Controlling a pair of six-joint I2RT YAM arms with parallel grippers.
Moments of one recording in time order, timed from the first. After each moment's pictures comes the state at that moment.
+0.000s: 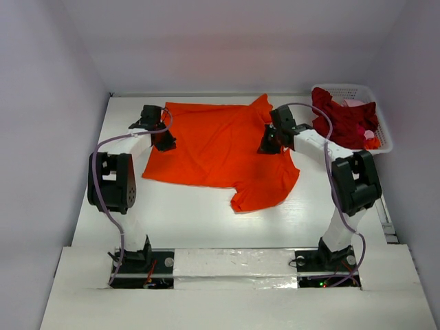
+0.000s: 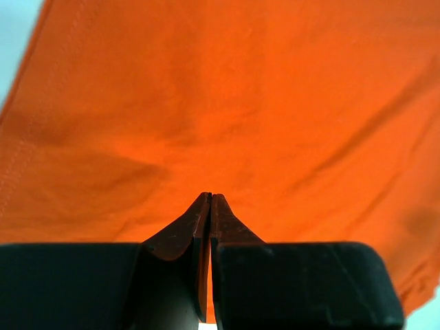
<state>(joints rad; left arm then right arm) -0.09 1.81 1.25 -0.40 0.11 -0.65 0.37 1.83 1.33 -0.42 -0.12 0.61</state>
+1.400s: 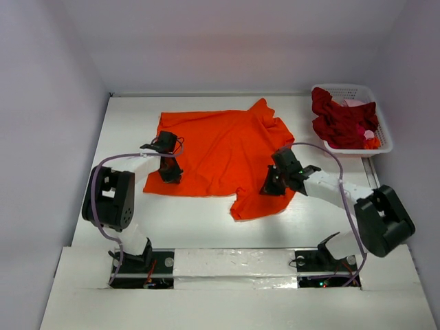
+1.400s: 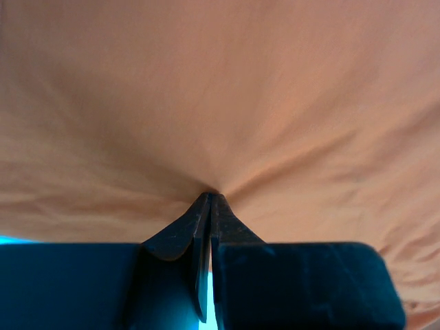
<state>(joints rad) -0.25 1.66 0.96 -0.54 -0.05 -0.70 0.53 1.45 0.74 -0.30 -0.13 0.76</state>
